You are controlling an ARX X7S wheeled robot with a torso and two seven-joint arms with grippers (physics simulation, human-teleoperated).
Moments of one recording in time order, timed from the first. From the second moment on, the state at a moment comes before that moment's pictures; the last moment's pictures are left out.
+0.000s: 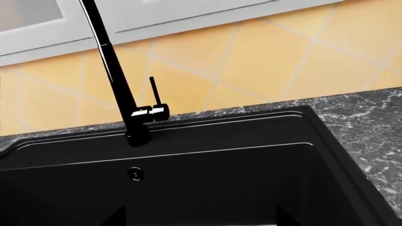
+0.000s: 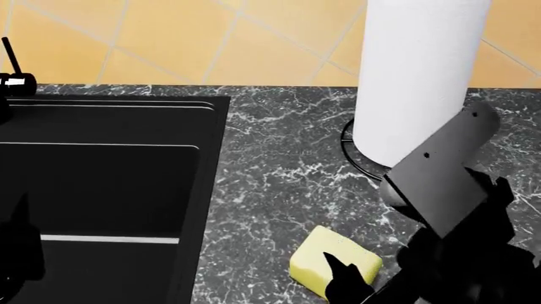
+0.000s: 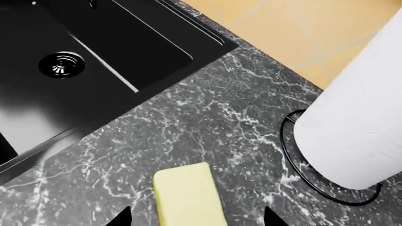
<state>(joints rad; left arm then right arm) -0.48 -0.46 -0.14 0.81 -0.79 -1.39 -0.52 0.94 0.82 -0.19 -0.56 1.13 1.52 -0.08</state>
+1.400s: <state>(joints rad) -0.46 -0.49 -0.18 0.80 -0.90 -1.40 -0.58 1.31 0.72 -0.98 -0.06 0.75 1.26 -0.57</state>
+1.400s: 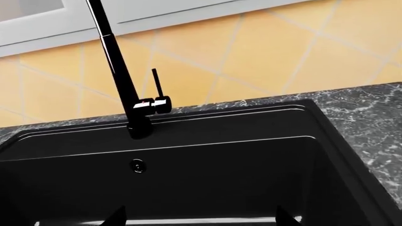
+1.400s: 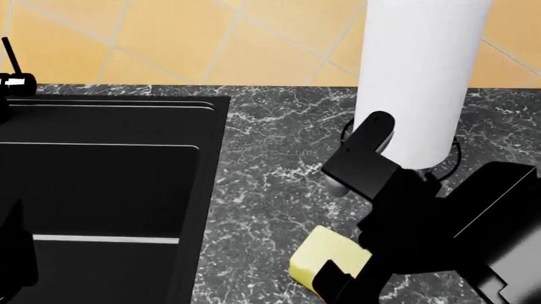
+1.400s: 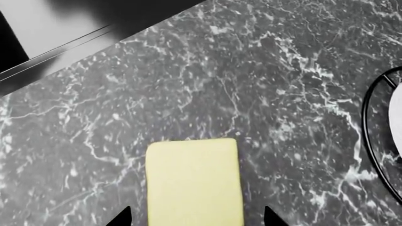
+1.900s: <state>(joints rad) -0.44 -0.52 -0.17 0.80 -0.91 -1.37 -0.58 1.27 0.69 -1.02 0.01 0.73 1.22 -0.58</state>
